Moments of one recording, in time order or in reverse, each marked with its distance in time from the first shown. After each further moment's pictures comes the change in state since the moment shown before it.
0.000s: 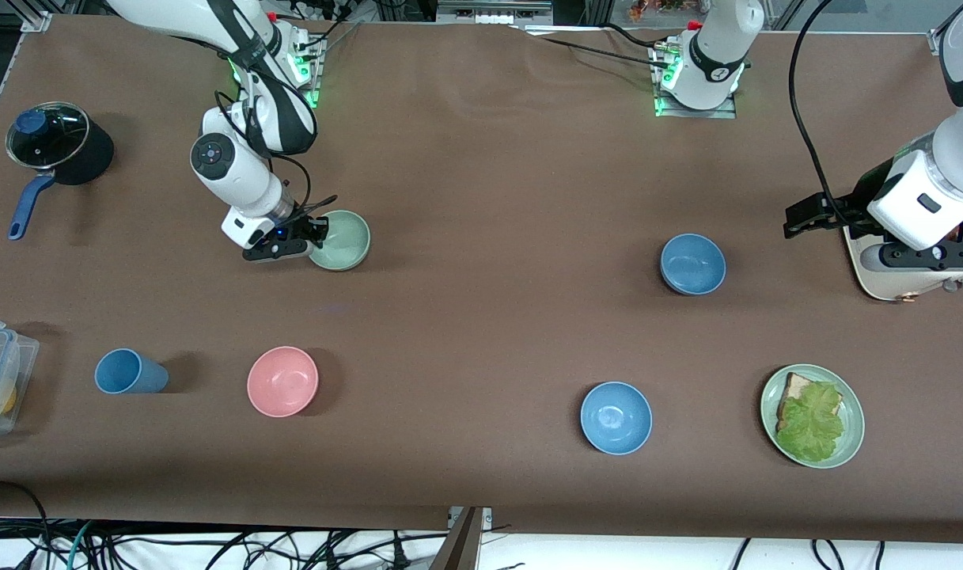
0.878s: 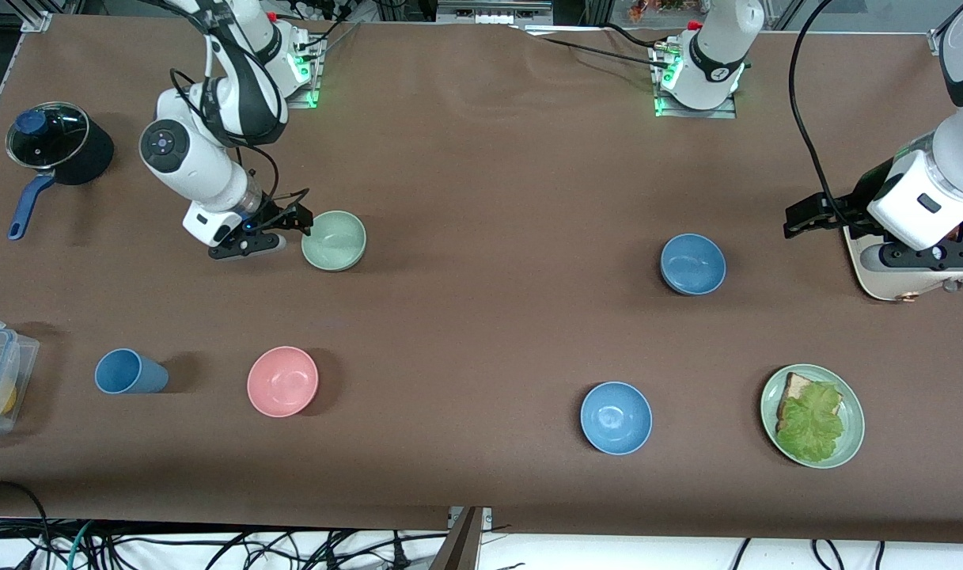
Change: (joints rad) left arm 0.000 0.000 0.000 0.000 0.000 0.000 0.000; right arm 0.000 -0.117 -0.059 0.024 -0.001 -0.164 -0.087
